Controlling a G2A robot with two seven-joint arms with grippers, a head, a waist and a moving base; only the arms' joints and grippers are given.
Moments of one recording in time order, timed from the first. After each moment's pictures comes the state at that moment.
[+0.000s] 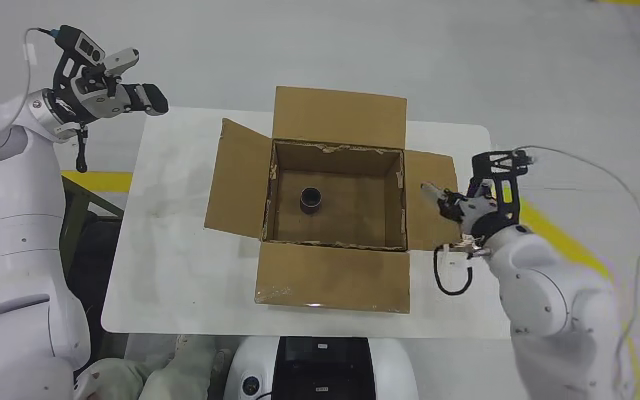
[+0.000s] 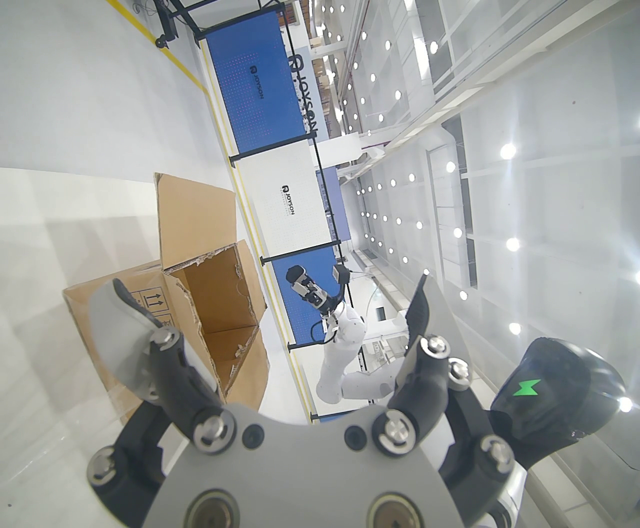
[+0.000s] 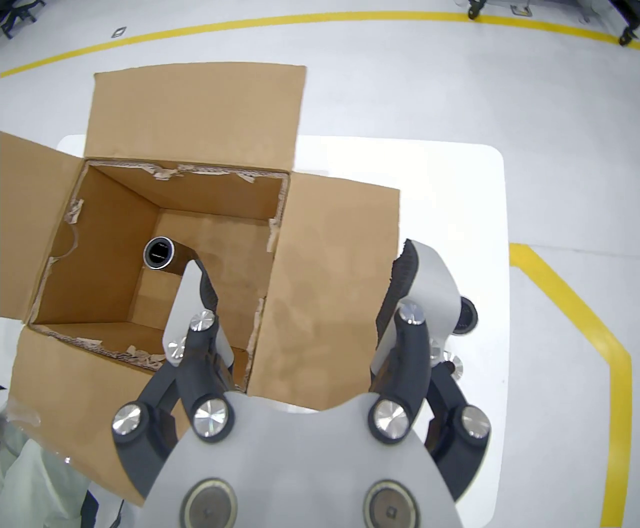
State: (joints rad) left arm 0.72 -0.92 -1.66 -1.06 -0.47 -0.09 -1.42; right arm -1.47 -1.23 1.43 -2.30 -1.11 0.19 0.96
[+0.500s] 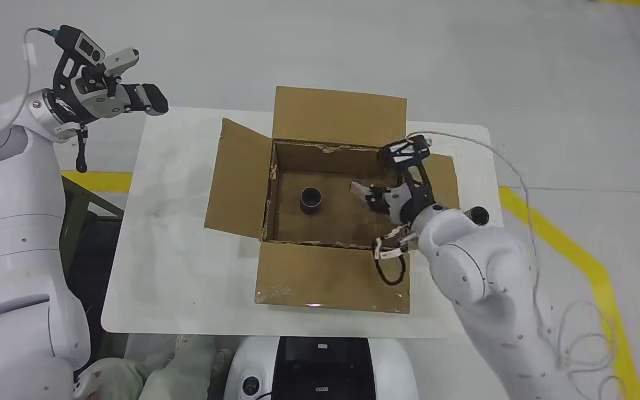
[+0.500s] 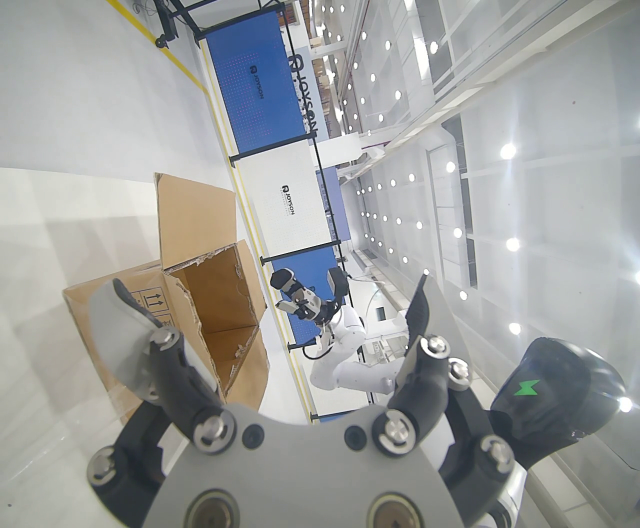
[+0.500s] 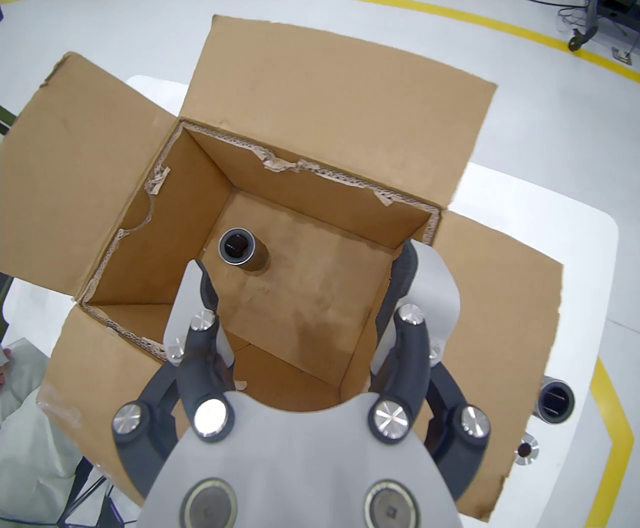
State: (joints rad) left arm 0.72 -0.92 -1.66 -1.06 -0.47 -0.09 -1.42; right arm -1.20 -1.27 1.09 -2.10 -1.13 0.21 1.01
